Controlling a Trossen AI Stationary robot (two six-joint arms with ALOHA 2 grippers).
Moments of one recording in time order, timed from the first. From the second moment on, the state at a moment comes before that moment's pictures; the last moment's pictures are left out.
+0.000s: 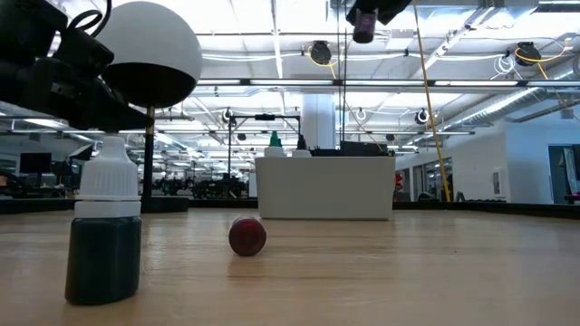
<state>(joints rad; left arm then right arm) -0.11 0.52 0.02 0.28 -0.24 0.02 0.35 1.51 1.29 -0.59 0.18 0.16</state>
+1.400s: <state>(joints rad) -0.11 0.52 0.02 0.27 -0.24 0.00 -0.07 1.27 0.95 -0.50 0.10 0.09</state>
